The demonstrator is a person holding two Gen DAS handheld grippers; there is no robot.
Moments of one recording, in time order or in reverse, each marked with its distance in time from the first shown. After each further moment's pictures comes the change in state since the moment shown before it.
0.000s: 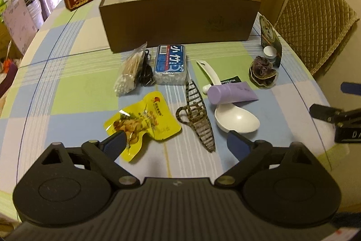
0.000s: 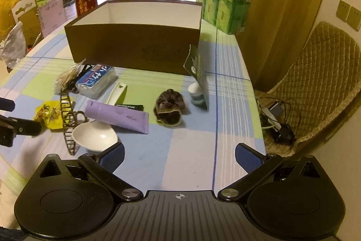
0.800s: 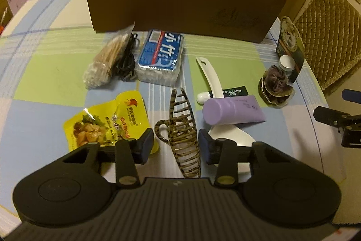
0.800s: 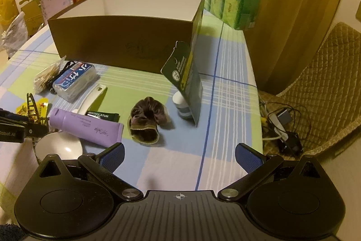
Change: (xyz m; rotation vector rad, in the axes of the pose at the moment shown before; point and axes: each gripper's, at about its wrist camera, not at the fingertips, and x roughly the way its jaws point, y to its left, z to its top) left arm 0.076 -0.006 0.014 -0.177 0.074 -0.038; right arm 0.061 -0.043 0.030 -0.056 0.041 0.055
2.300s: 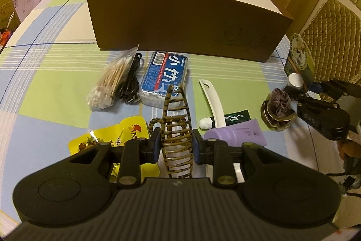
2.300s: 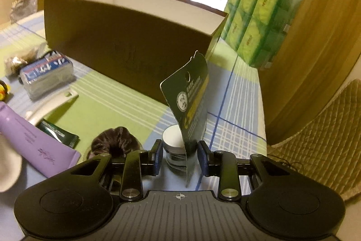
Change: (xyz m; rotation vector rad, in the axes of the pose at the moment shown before) left arm -0.004 -0.004 0.016 -0.014 -0.053 0.037; right arm 0.081 -0.004 0.011 -0.232 -0.162 -0.046
